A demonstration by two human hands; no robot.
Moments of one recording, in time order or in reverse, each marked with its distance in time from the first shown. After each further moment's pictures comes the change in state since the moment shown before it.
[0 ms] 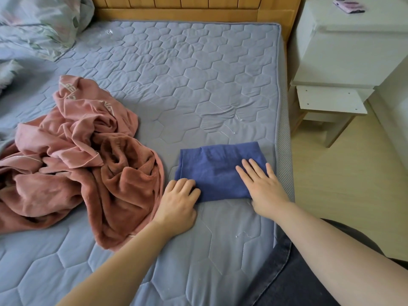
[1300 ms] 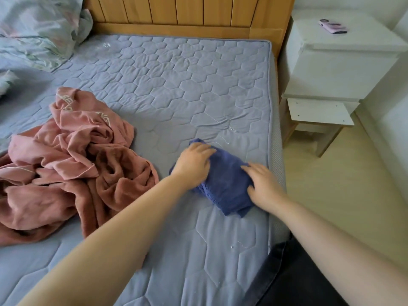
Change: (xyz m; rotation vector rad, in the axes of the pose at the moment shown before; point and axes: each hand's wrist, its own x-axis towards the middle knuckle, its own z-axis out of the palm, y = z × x) left_hand 0.130 -0.017 -0.024 -0.270 -0.127 -0.140; right_hand 0.015 0.022 -0.022 0.483 0.179 0.105
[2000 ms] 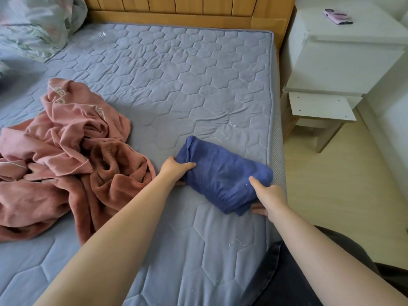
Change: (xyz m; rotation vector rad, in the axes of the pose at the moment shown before) left_hand -0.011 -0.028 0.017 -0.901 -0.037 -1.096; right_hand -0.008 -0.001 0.024 1.025 0.076 1.066
